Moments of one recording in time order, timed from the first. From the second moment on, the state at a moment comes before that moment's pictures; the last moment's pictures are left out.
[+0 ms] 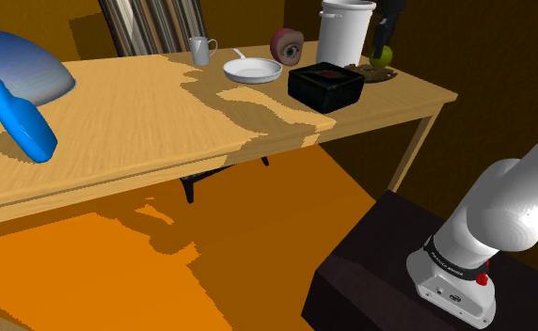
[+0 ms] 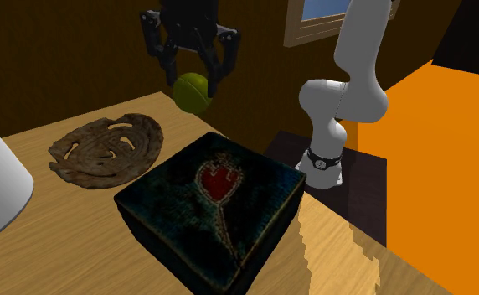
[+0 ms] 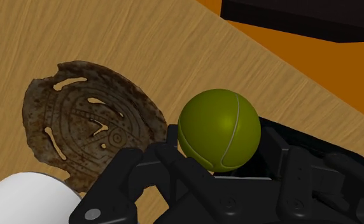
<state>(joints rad) 0.02 -0.23 -0.33 -1.73 -0.22 1.53 -0.49</state>
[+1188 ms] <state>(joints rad) 0.09 -0.03 -0.25 -1.37 -0.16 1.34 -0.37</state>
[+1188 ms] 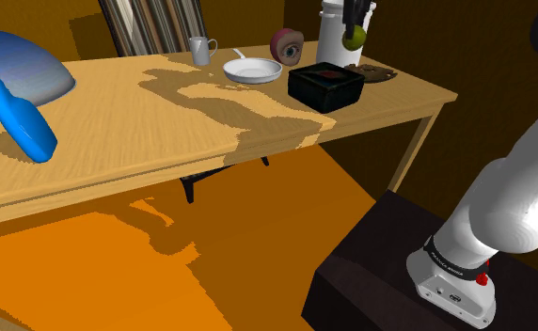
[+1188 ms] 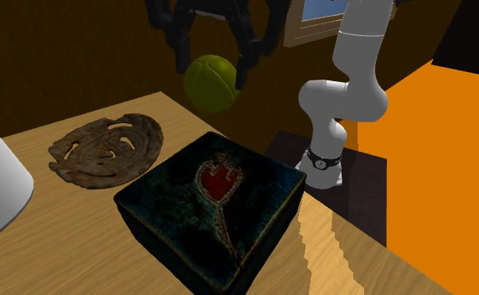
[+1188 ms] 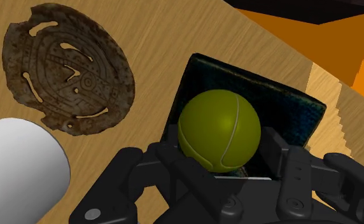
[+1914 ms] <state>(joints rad) 0.12 0.00 -0.22 -1.44 -0.15 1.43 -0.29</state>
